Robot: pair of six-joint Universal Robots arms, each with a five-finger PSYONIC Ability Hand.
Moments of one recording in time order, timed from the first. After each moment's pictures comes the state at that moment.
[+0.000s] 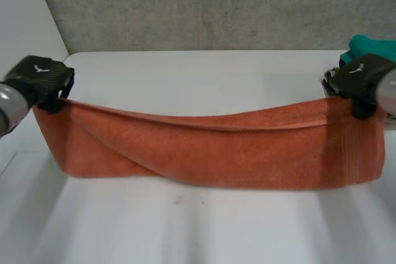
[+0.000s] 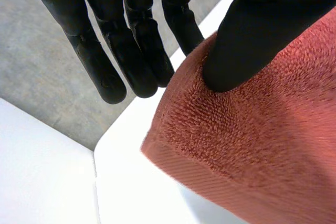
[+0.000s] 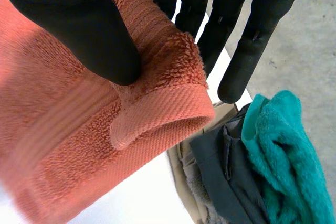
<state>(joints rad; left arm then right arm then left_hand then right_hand) 4.68 -1.86 -1.44 3.05 -1.29 3.79 1.79 -1.20 1.10 0.57 1.53 2.31 1.15 1.20 1.19 1.20 0.98 1.13 1.18 1.19 1.20 0.99</state>
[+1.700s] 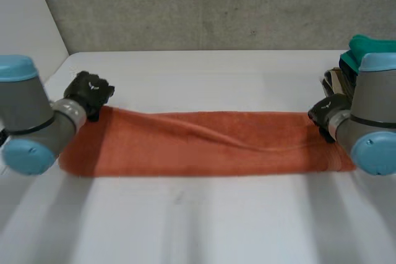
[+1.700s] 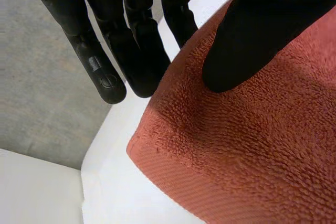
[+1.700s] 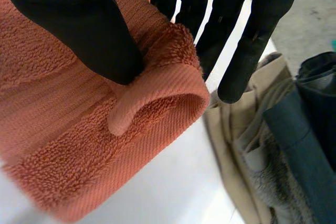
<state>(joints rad) 4.50 -2.19 -1.29 3.23 -1.44 3.93 1.82 -0.86 1.15 0.20 1.66 2.34 1.15 1.20 1.20 1.20 0.98 1.13 1.18 1.19 1.20 1.00</state>
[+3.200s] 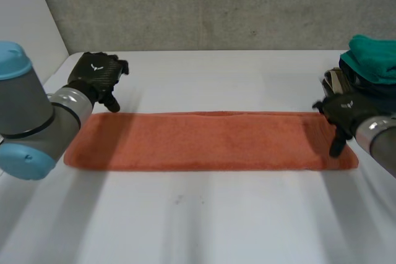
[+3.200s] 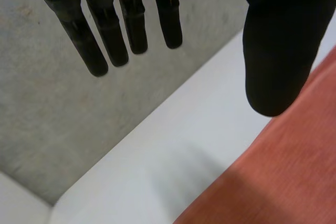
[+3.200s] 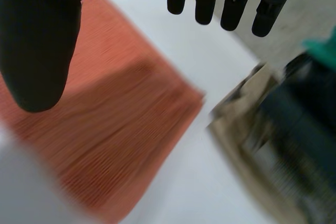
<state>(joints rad) 4.42 -1.99 -1.42 3.30 -1.43 3.53 1.66 -1.13 1.52 0.04 1.39 2.54 0.47 0.47 0.48 0.46 0.29 0.23 0.22 0.24 0.24 0.07</state>
